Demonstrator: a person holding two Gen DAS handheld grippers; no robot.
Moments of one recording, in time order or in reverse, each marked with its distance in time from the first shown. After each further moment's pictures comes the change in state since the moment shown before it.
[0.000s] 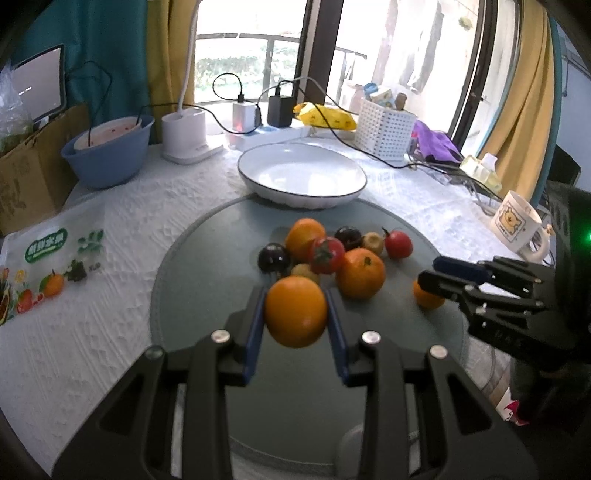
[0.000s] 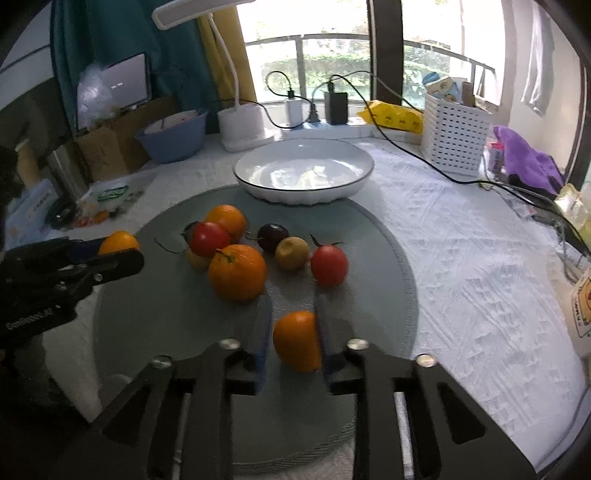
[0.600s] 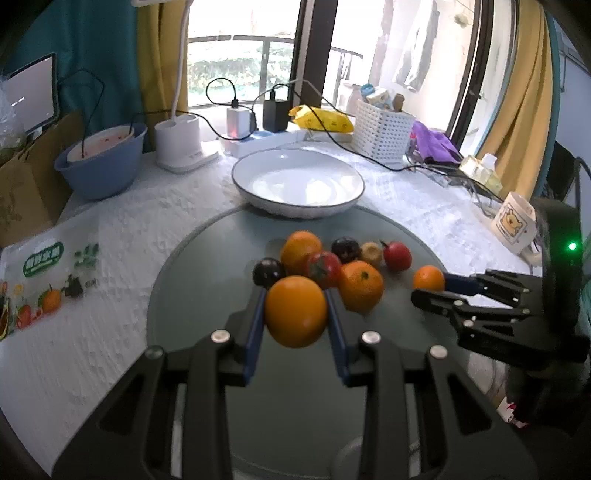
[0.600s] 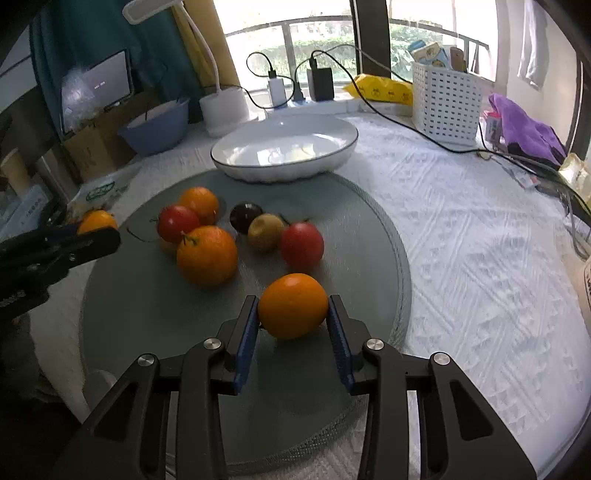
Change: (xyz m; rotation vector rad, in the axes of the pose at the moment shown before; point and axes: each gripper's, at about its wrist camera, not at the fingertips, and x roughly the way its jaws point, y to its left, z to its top) left arm 0.007 -0.003 0.012 0.019 -0.004 0.000; right arm 0.013 -0.016 0.001 0.051 0.042 0.046
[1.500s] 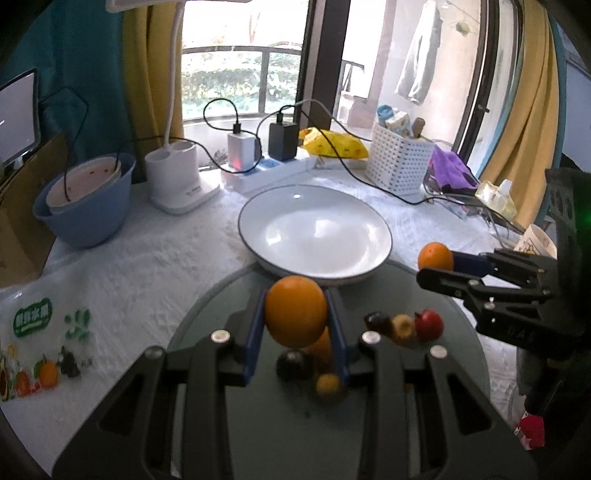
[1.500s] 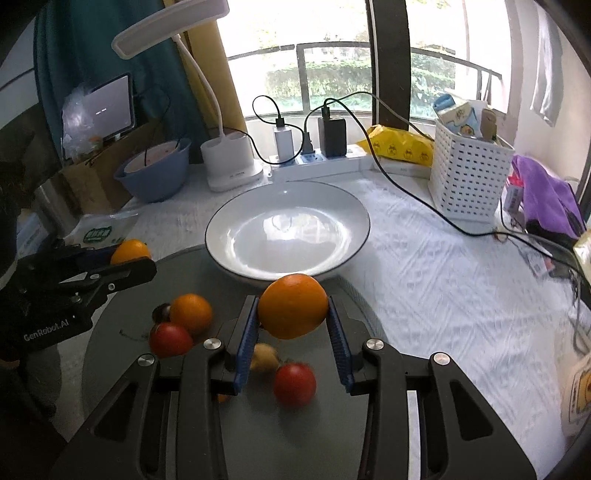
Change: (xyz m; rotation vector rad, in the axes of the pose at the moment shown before) left arm 0.039 0.020 0.058 0.012 -0.047 -0.008; right arm 0.021 -0.007 0.083 -0.059 -0.085 0.009
